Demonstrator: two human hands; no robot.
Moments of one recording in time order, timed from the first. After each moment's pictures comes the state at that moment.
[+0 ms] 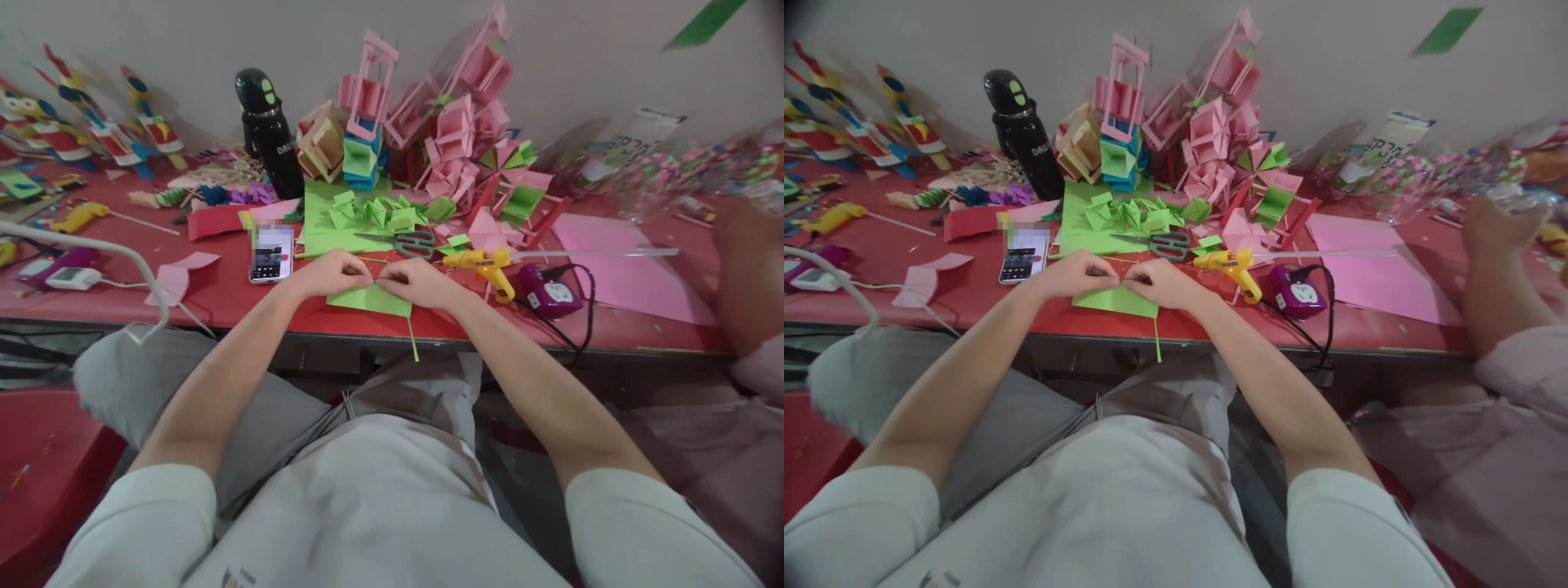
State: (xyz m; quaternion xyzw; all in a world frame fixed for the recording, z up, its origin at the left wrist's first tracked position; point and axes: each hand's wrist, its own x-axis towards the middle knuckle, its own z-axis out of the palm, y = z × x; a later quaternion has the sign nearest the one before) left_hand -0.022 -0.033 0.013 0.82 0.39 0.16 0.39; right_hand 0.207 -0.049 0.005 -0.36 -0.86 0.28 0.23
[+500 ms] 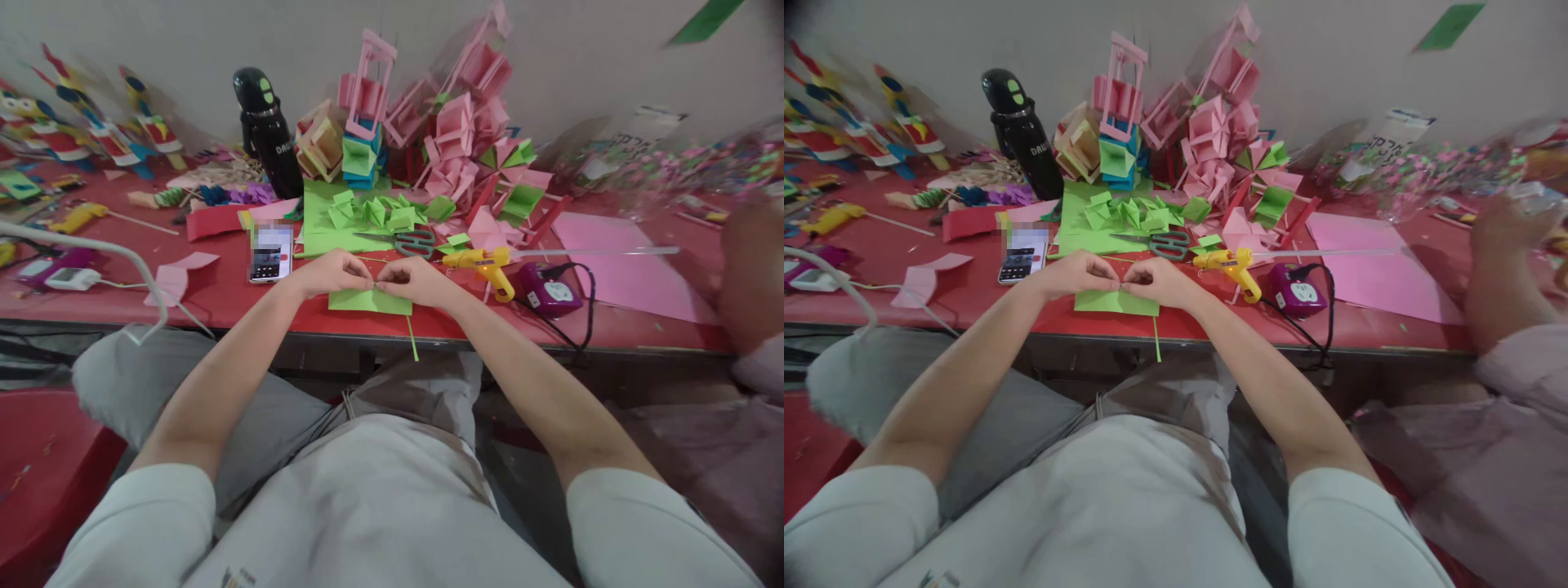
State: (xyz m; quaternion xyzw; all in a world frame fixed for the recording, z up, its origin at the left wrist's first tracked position) left_hand -0.019 -0.031 0.010 0.77 0.40 0.17 0.46; right_hand 0.205 -0.048 -0.002 -0.36 -0.80 0.40 0.27
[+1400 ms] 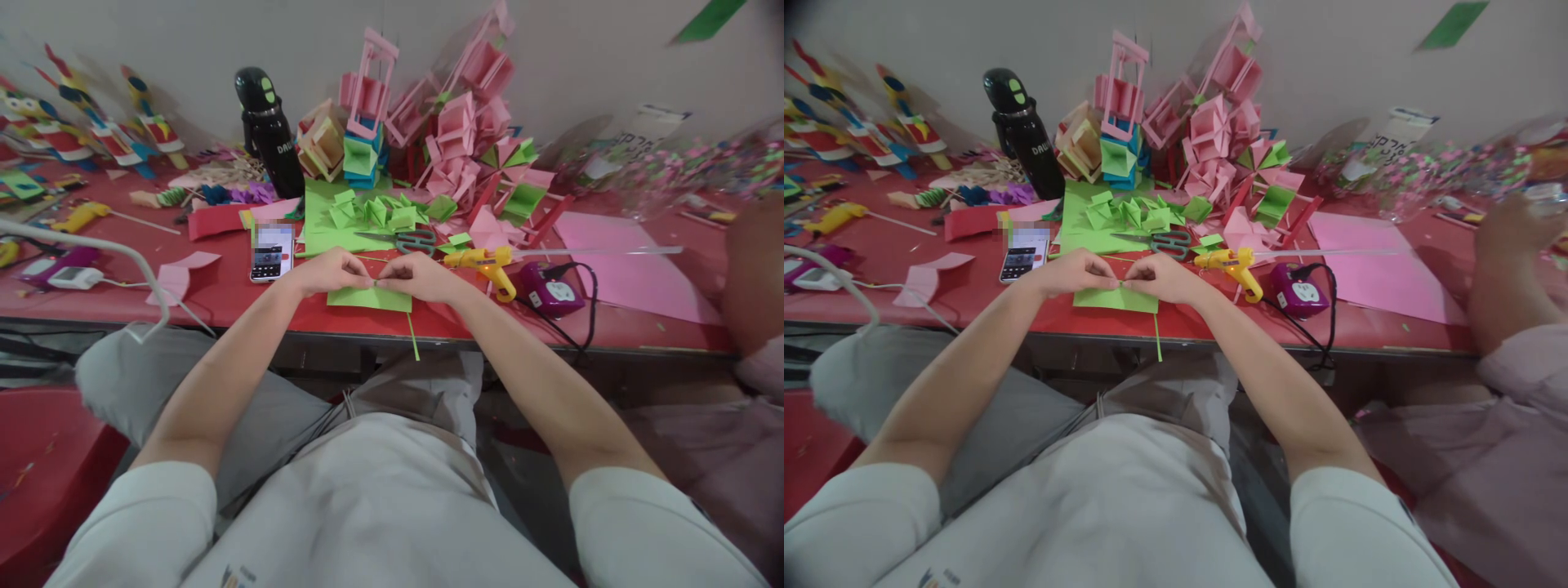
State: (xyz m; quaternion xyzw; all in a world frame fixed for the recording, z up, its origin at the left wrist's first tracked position) left_hand -0.022 -0.034 0.017 0.78 0.41 0.15 0.44; right_hand 0.209 -0.044 0.007 -0.37 -0.82 0.38 0.23
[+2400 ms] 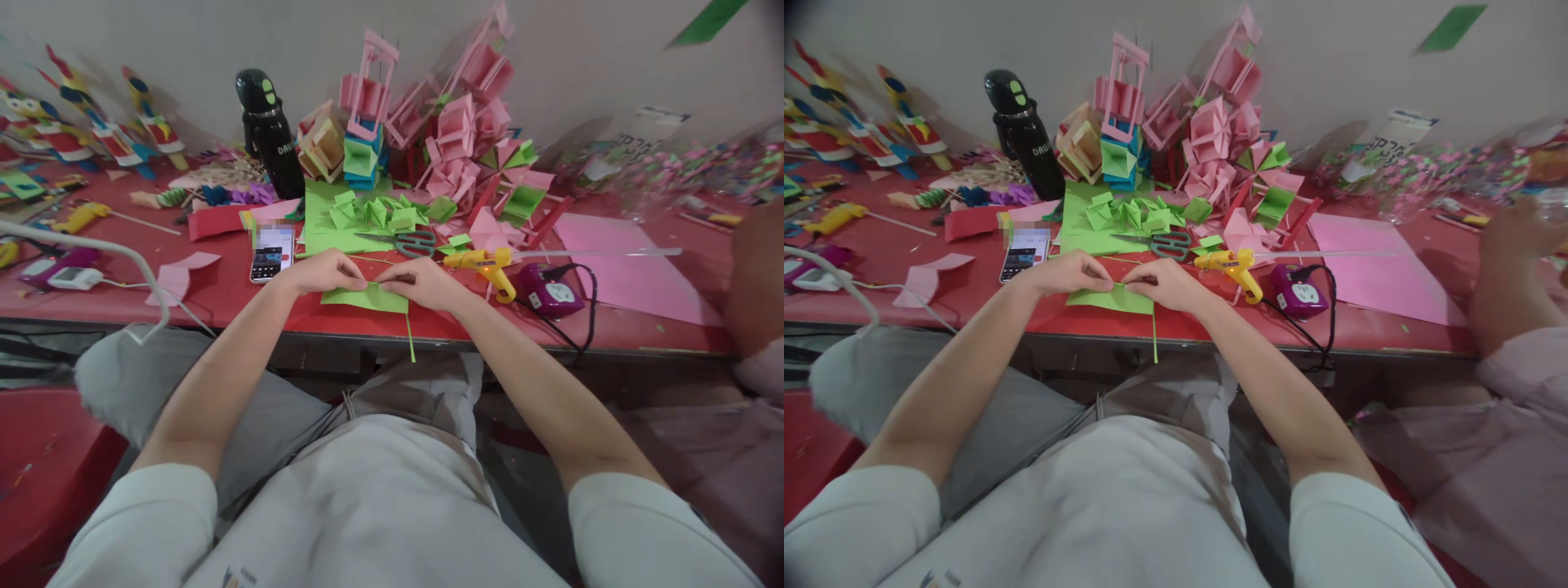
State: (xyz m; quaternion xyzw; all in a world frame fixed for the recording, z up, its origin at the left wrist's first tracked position) left_hand -0.032 -0.026 0.014 0.77 0.43 0.13 0.45; right_hand 0.211 -0.056 0.007 -0.38 -0.83 0.32 0.27
